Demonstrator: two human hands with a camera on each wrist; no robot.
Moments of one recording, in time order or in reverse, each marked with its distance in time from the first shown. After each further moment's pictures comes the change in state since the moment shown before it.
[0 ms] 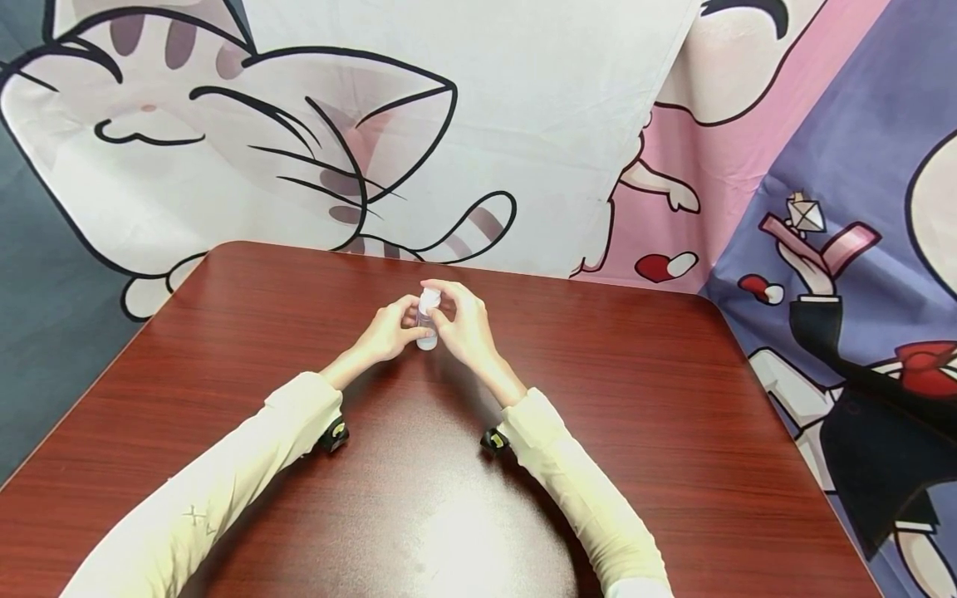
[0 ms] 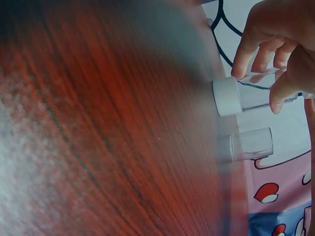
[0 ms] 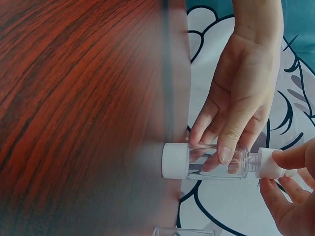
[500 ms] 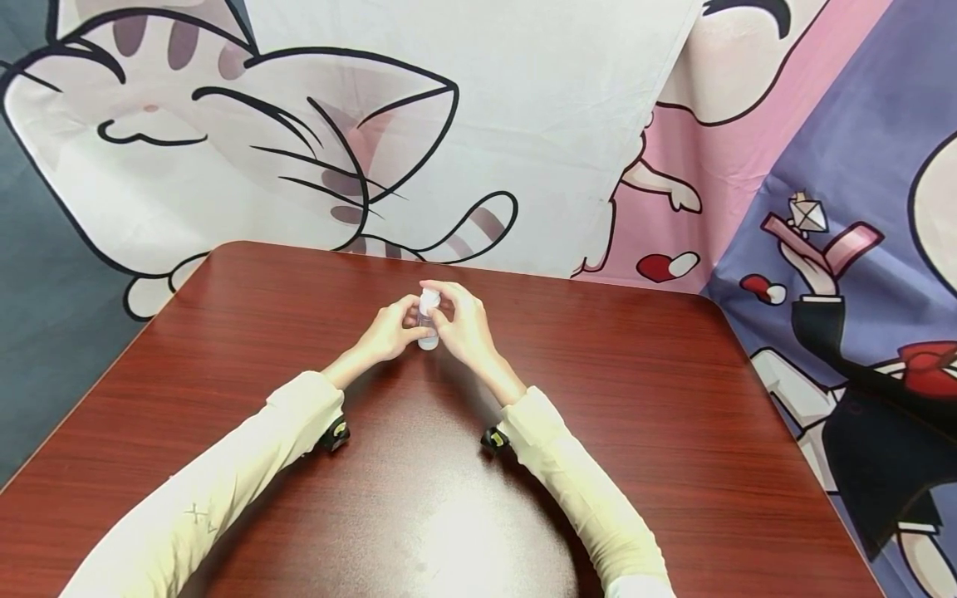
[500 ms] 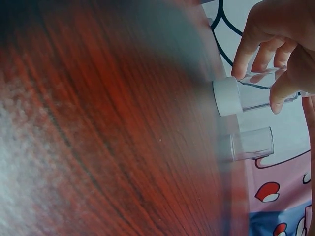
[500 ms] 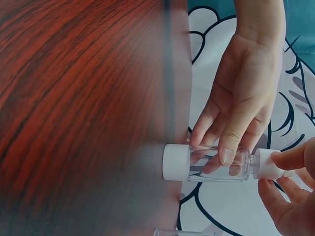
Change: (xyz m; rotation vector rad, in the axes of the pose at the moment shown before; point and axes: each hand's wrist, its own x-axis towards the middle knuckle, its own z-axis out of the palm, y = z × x) left_hand 0.000 -0.001 0.000 0.007 0.008 0.012; right_hand -0.006 -0.037 -0.005 0.009 -0.024 0.007
